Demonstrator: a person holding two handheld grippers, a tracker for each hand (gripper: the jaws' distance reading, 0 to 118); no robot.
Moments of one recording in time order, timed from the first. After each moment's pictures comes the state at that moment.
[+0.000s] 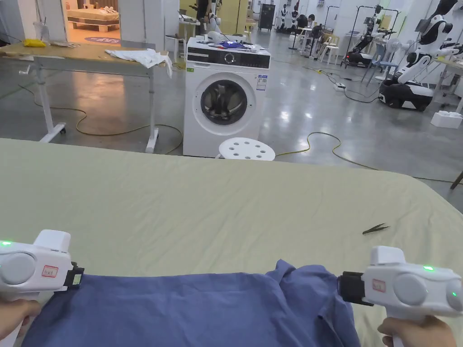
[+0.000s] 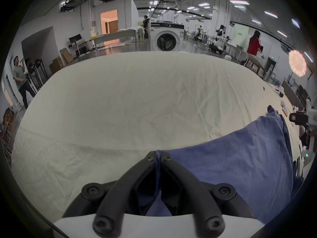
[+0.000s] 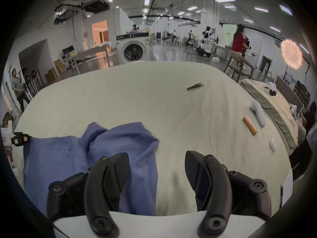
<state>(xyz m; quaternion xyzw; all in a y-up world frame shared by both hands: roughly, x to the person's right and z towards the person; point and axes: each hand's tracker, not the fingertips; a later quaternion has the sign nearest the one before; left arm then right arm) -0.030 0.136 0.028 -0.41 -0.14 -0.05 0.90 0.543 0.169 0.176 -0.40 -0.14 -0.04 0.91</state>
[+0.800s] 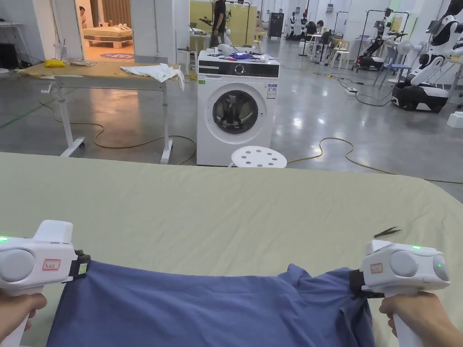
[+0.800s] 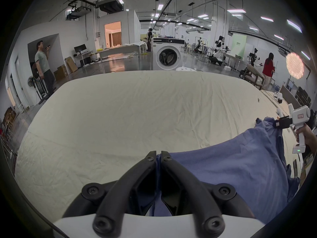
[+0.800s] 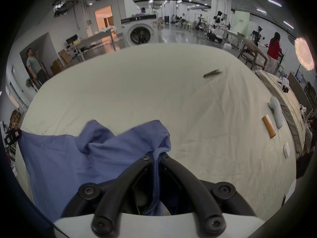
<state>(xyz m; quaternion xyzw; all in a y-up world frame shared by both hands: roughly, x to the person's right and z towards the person) -0.044 0.204 0.076 -0.35 -0.13 -0.04 0.93 0.560 0.167 0.158 -0.43 -0.09 -0.07 0.89</state>
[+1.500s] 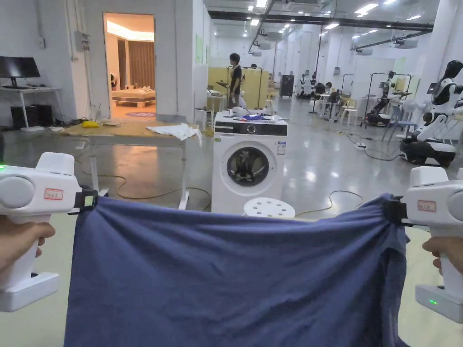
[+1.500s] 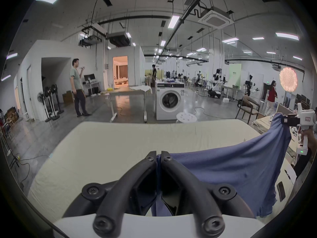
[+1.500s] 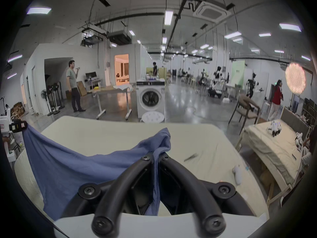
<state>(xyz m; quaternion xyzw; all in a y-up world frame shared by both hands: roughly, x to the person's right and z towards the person) -0.082 0.426 0.153 -0.18 -0.12 -0.02 0.98 0.528 0.430 0.266 -0.19 -0.07 0.01 0.98</state>
